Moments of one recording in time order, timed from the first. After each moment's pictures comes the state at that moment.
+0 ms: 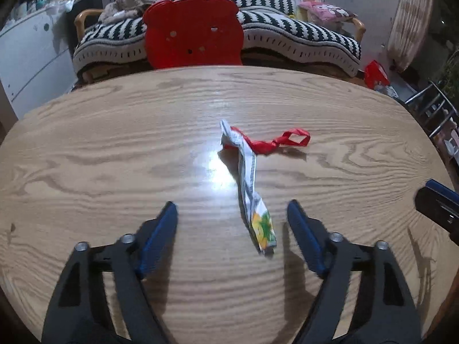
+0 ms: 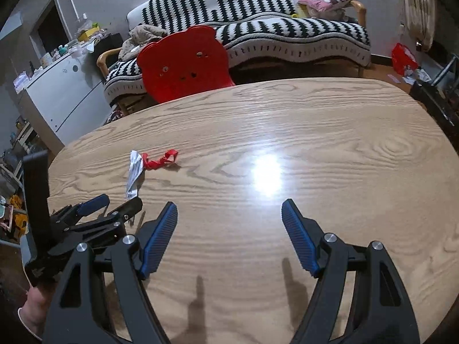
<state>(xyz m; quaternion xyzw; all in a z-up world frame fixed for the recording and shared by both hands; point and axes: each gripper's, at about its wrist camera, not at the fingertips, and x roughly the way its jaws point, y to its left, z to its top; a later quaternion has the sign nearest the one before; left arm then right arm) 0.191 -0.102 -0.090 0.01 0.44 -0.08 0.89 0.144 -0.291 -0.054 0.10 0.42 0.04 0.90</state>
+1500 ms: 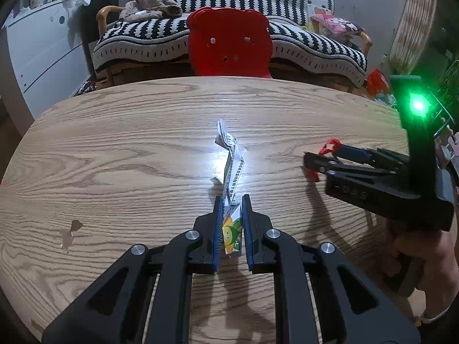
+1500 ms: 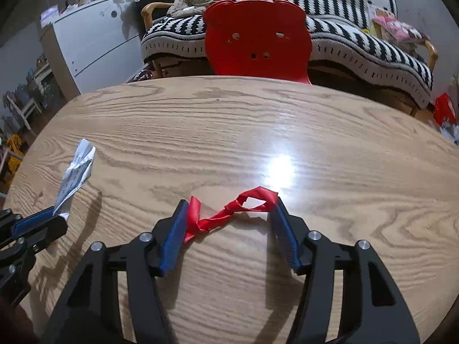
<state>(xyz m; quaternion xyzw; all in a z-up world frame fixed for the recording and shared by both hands) 0.161 0.020 -0.058 -0.01 0.44 -0.08 0.89 0.233 -0.135 -0.093 -0.01 0.45 0.12 0.89</state>
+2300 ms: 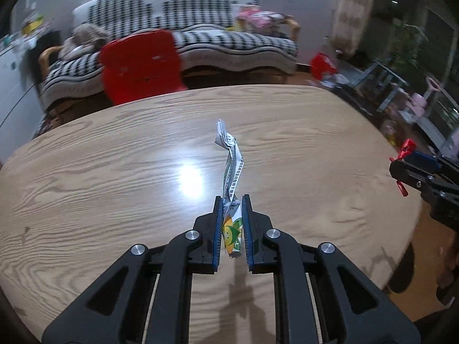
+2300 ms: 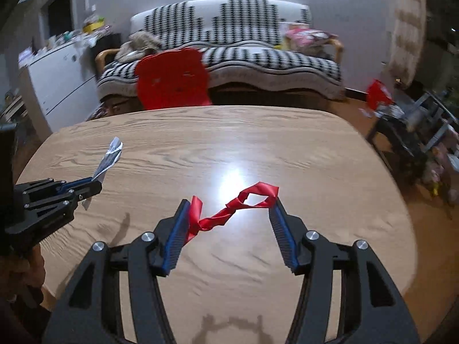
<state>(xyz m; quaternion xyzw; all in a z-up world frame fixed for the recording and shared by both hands) 0.080 -0.148 -0.015 0.04 0.40 -0.21 0.89 0.000 -0.343 0.017 0.02 0.38 -0.03 0.93</state>
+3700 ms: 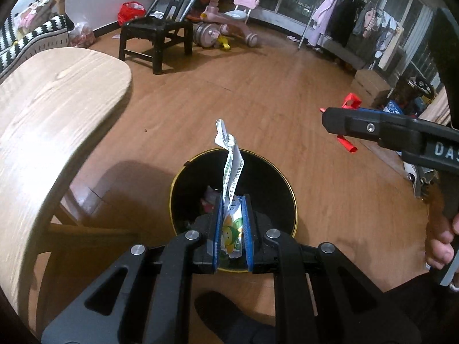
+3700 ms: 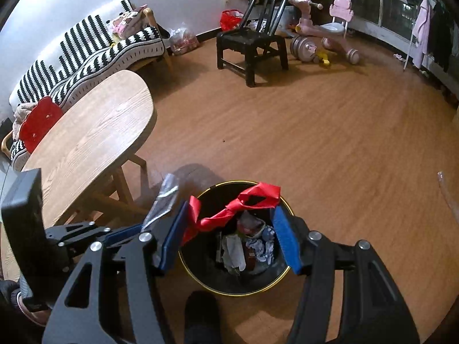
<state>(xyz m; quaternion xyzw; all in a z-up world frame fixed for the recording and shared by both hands) -0.167 -0.539 -0.120 0.19 0.44 -0.55 0.69 -0.329 -0.646 -0.061 0.23 0.41 -0.27 0.84</state>
